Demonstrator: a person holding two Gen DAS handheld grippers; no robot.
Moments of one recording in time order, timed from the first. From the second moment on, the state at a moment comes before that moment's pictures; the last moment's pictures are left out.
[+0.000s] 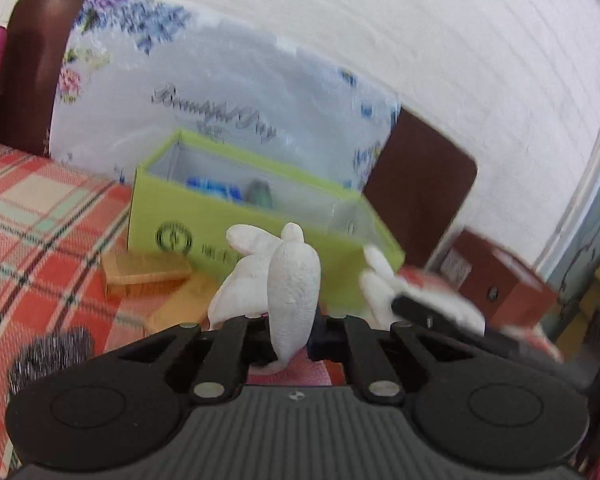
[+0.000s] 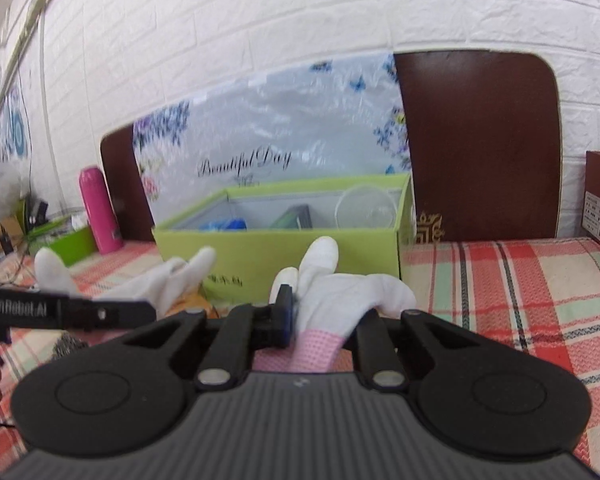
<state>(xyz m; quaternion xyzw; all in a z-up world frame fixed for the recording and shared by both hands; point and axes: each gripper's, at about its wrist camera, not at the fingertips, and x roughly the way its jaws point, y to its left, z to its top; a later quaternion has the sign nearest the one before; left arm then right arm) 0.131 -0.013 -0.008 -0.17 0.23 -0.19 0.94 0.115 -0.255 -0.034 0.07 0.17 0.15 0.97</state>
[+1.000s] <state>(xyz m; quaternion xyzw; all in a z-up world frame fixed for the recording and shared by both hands) 0.285 0.004 0.006 -0.32 0.13 -0.25 0.91 0.208 -0.208 0.008 -0.07 0.03 0.14 0.99</state>
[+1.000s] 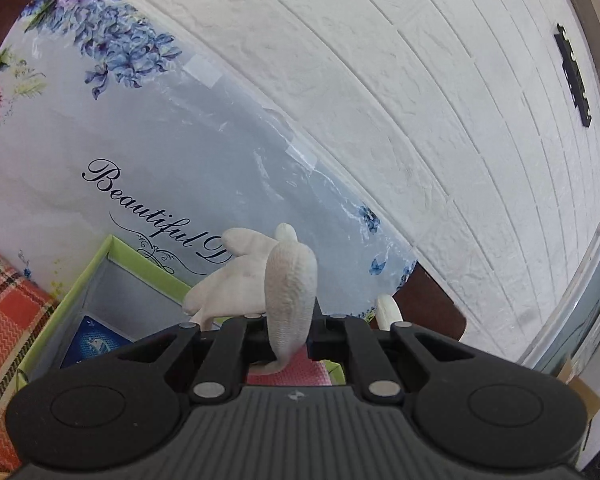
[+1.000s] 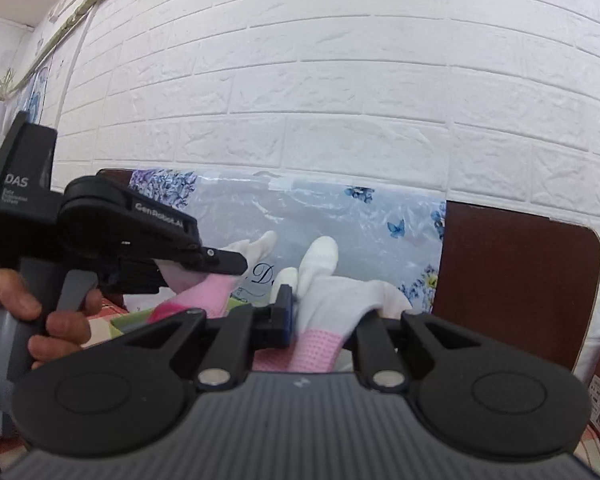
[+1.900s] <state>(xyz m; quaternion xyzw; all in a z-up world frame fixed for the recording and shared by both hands) 0.238 -0.011 0.036 -0.32 0.18 -0.19 0.91 0.136 -0.238 -0.009 -0.06 0.11 0.06 0.99</state>
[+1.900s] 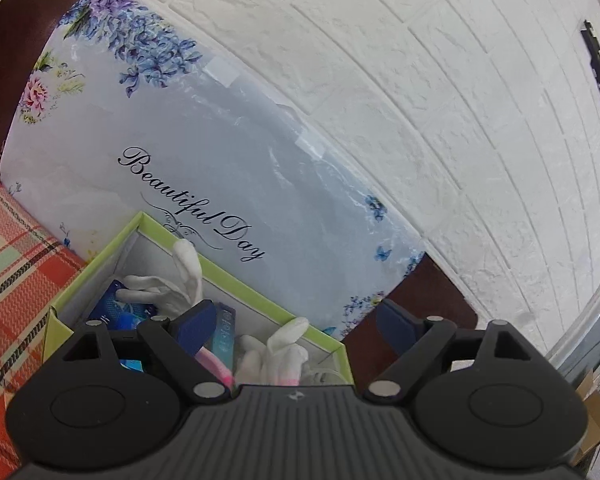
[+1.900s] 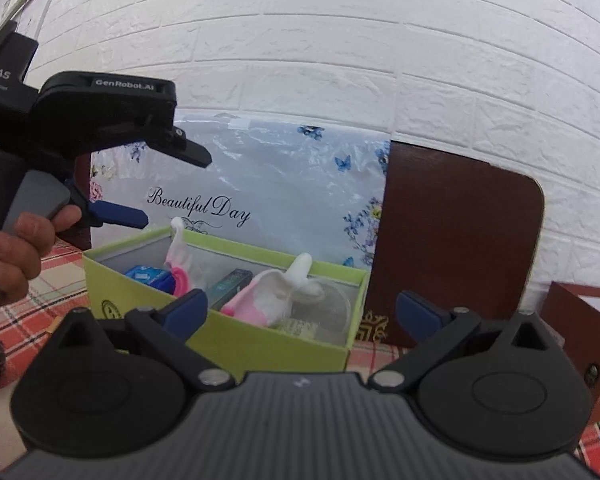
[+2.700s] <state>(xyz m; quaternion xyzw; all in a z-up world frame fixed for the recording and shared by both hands) 0.061 -0.037 -0.033 -0.17 0.31 -0.18 0.92 -0.031 -0.272 -0.055 0.07 0.19 0.07 0.98</state>
